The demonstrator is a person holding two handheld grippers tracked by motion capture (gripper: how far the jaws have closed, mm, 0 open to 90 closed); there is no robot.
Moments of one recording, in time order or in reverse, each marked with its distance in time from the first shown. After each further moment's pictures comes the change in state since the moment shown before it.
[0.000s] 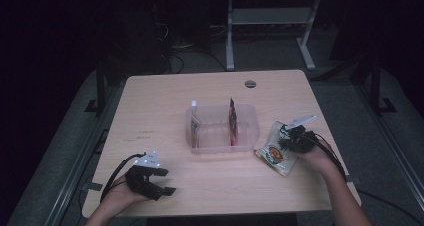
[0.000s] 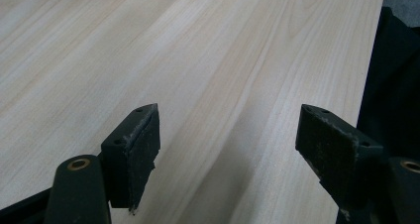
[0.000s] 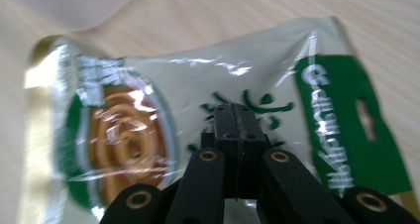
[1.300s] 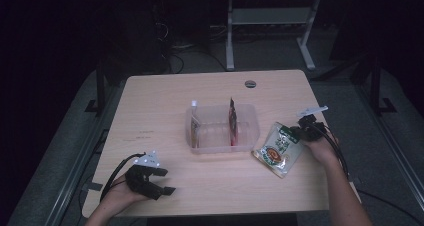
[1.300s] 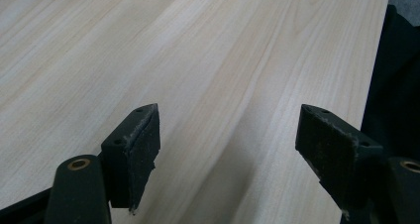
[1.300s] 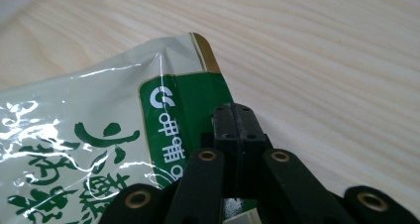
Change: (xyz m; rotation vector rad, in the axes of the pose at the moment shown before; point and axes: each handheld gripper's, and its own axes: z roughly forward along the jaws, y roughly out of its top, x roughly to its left) left arm 0.001 -0.001 0.000 0.007 0.001 -0.005; right arm -0.051 -0.001 0.007 -0.074 -0.153 0.154
